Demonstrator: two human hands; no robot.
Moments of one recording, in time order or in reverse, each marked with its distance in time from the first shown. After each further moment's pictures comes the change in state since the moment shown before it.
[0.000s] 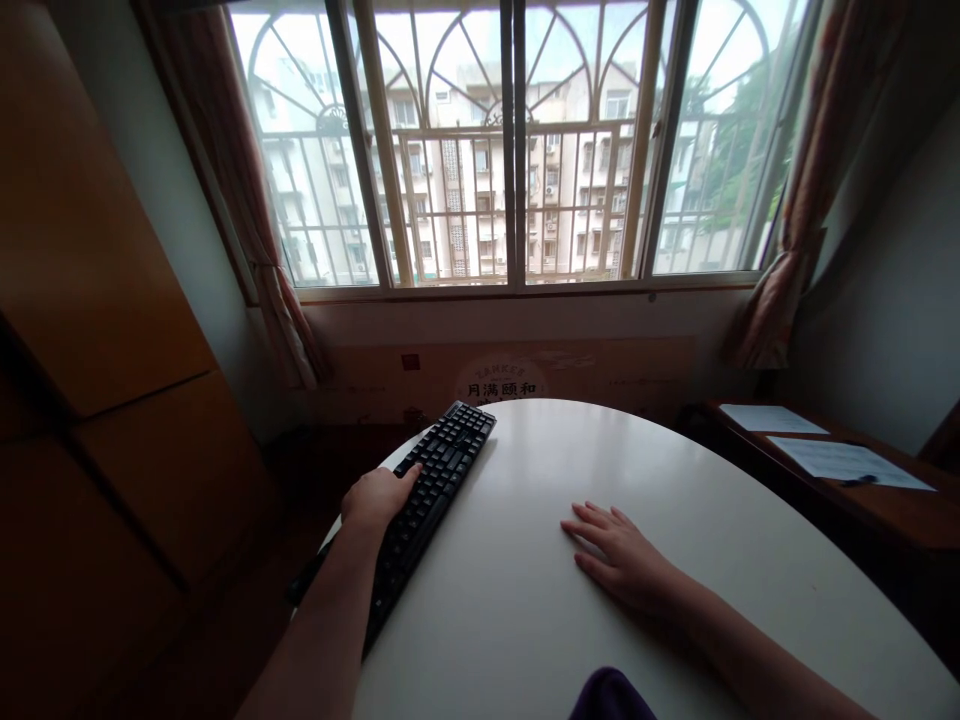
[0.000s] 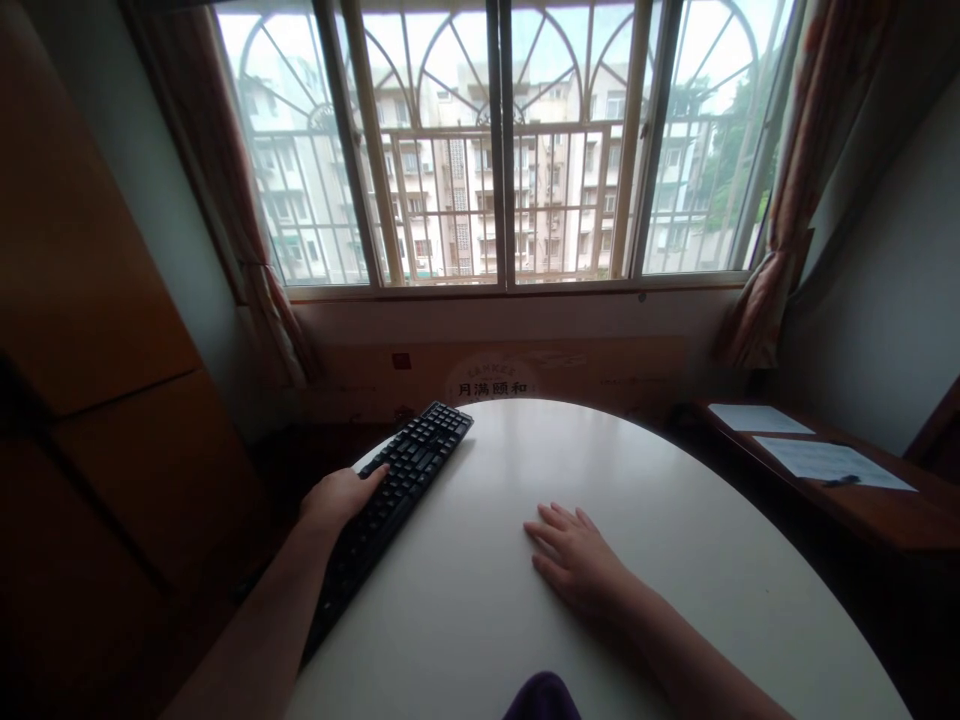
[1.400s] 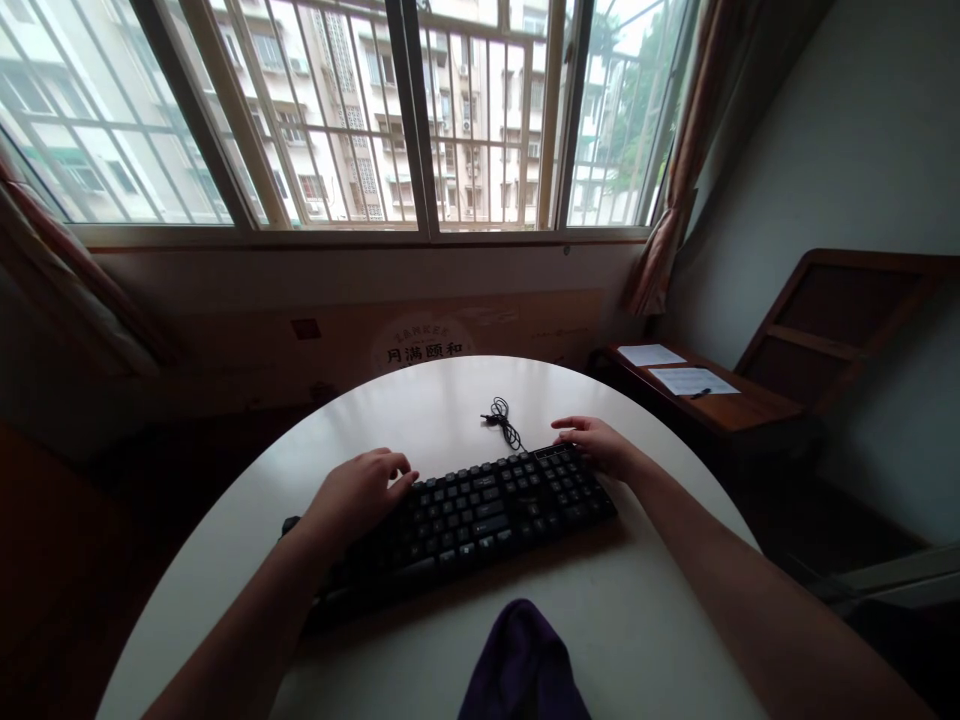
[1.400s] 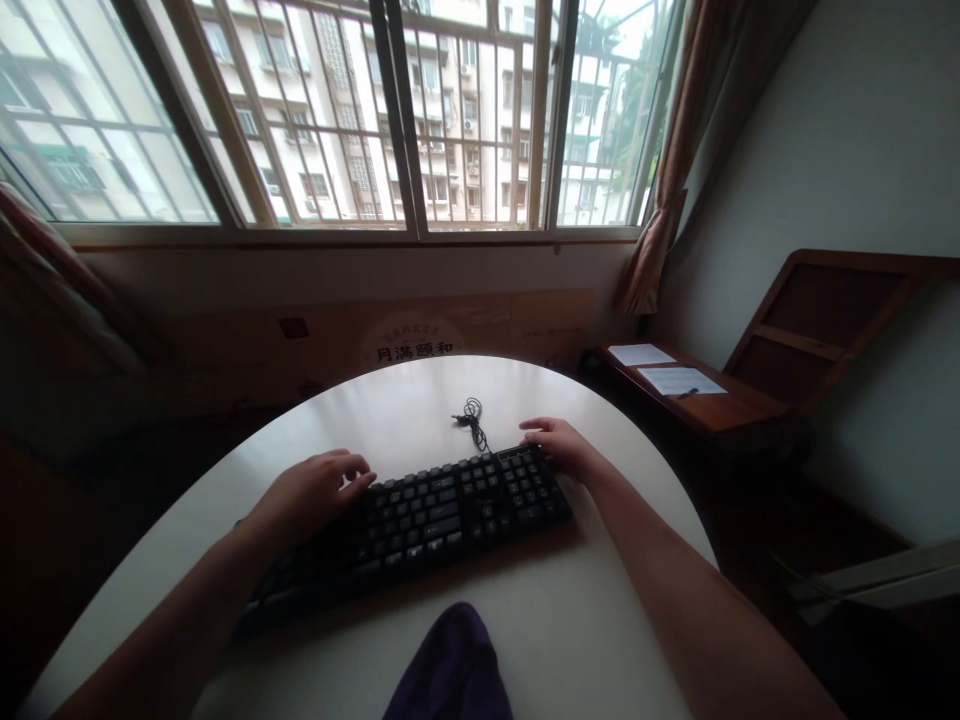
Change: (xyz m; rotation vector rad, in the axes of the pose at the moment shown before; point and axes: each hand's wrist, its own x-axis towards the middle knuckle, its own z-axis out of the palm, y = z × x) left_hand -0.068 0.080 0.027 0.065 -0.099 0.866; right_hand -0.011 0.097 -0.056 1.136 0.242 0.504
